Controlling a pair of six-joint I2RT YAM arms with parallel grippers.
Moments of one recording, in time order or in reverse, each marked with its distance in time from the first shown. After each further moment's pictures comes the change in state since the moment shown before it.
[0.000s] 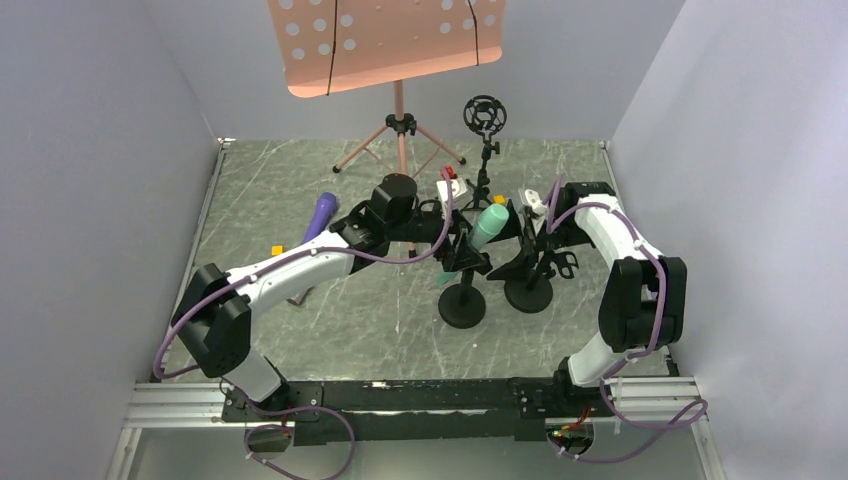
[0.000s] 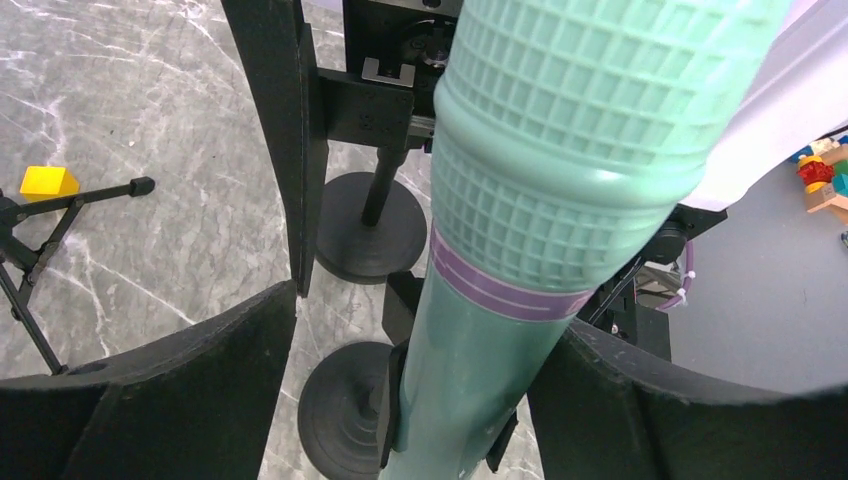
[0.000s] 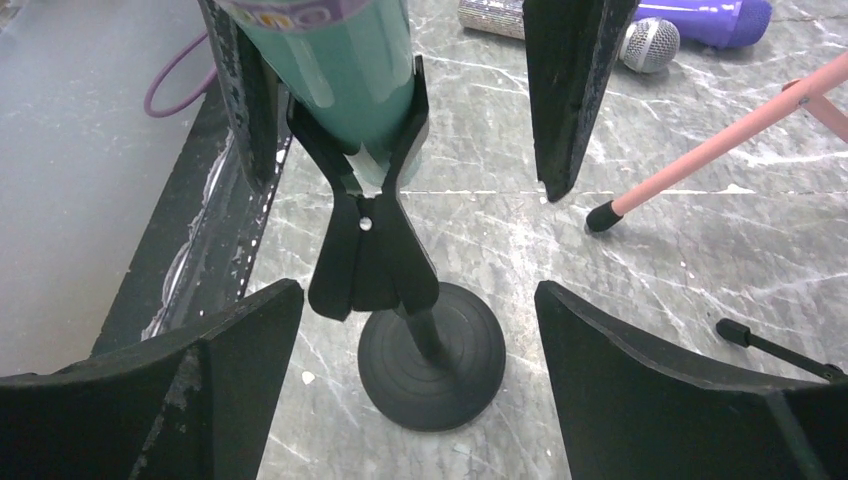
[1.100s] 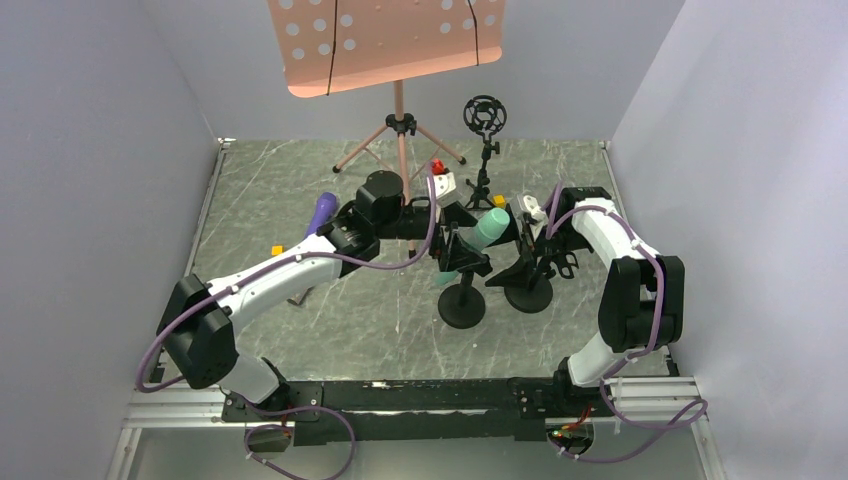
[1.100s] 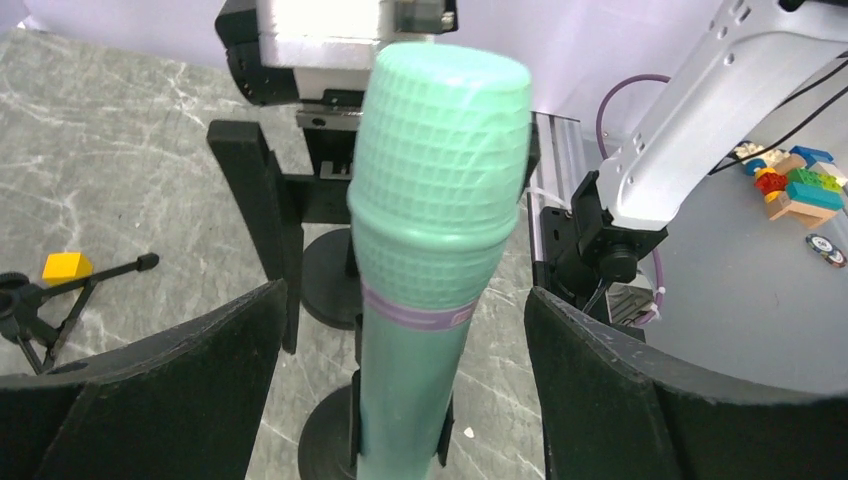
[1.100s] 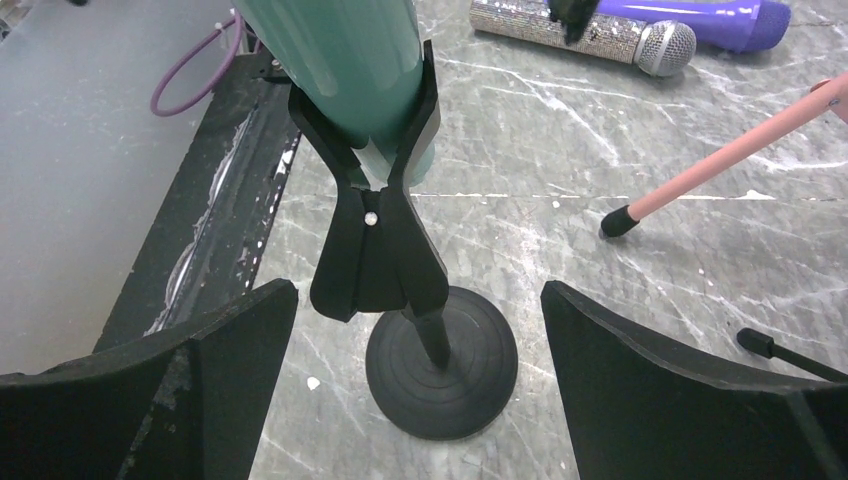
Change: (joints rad) left arm 0.004 -0.084 -0.024 0.081 0.061 -0.017; right arm 0.006 0.000 -0.049 -0.001 -0.014 -0.049
